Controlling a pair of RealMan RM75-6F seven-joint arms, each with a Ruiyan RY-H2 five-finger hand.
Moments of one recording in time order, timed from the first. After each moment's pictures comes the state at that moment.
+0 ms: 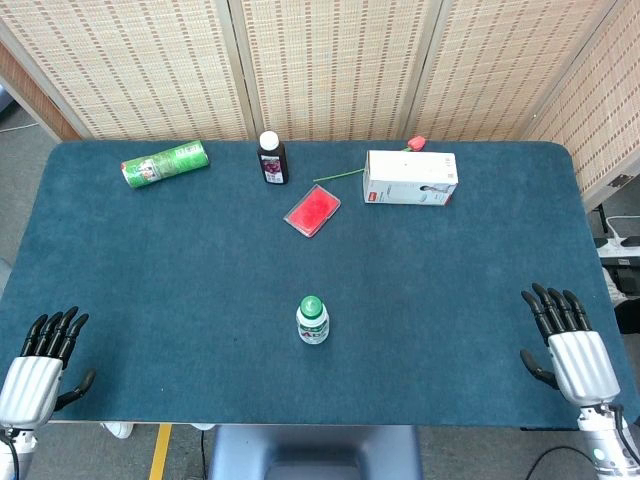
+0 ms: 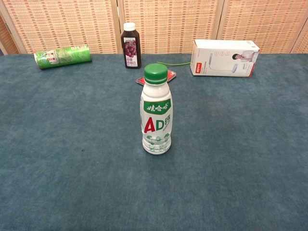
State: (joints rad) left arm -0.06 -1.25 0.01 -1.42 1.62 1.56 0.05; right arm 0.07 -1.14 0.02 -1.61 -1.60 1.51 -0.13
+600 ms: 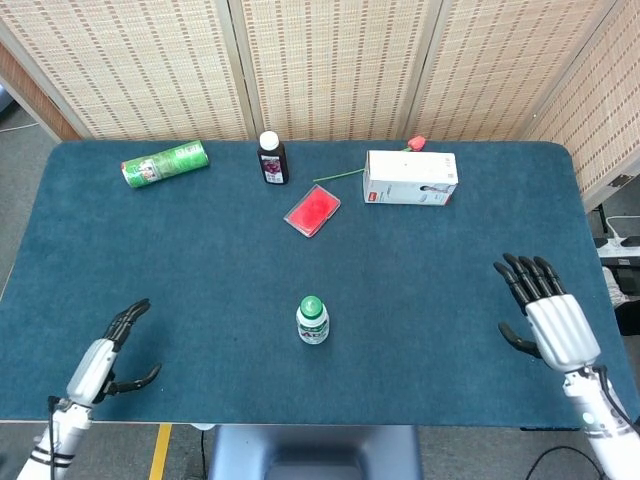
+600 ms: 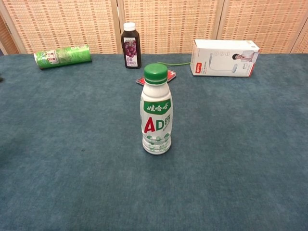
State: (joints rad) left arm -0.23 -1.34 0.02 -1.47 1.66 1.37 -0.67; right arm 0.22 -1.02 0.10 -1.73 -1.60 1.36 -0.07
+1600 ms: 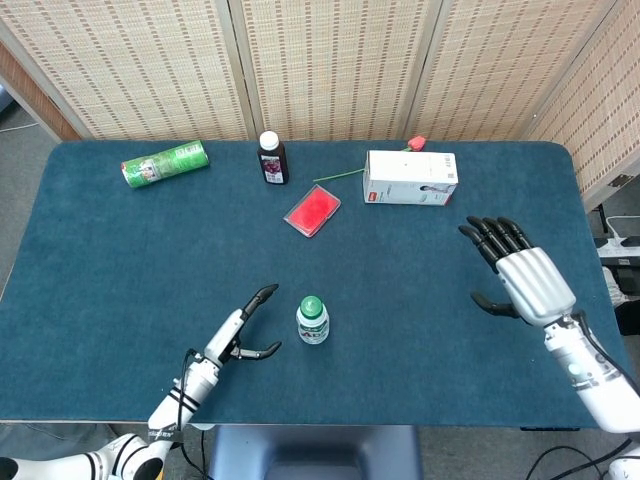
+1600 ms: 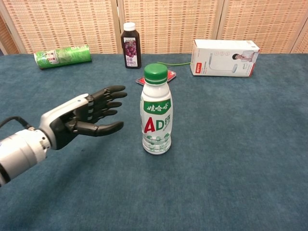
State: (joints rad) left arm -0.54 -1.75 -0.12 -1.35 1.49 1.05 -0.82; right arm 0.42 -0.84 0.19 -1.88 -1.47 1.14 0.00
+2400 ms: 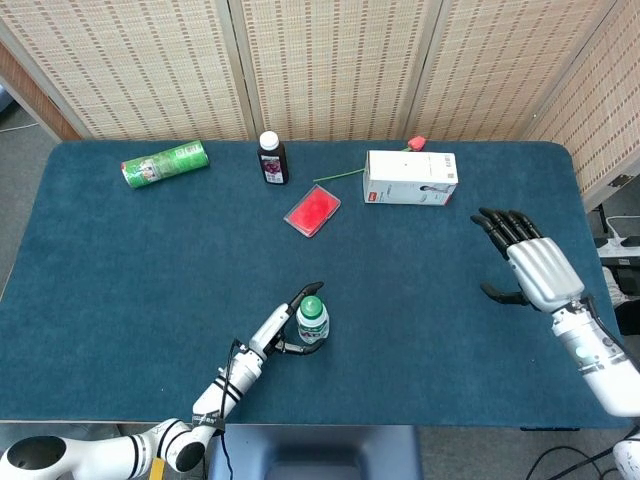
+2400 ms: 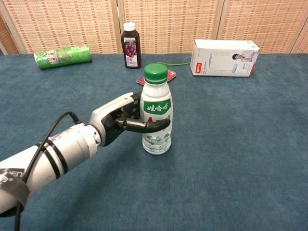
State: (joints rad) left arm -0.68 -1.90 -0.21 -1.29 1.40 0.93 -0.77; right arm 0.45 -0.83 0.19 -1.82 -1.40 1.08 0.10
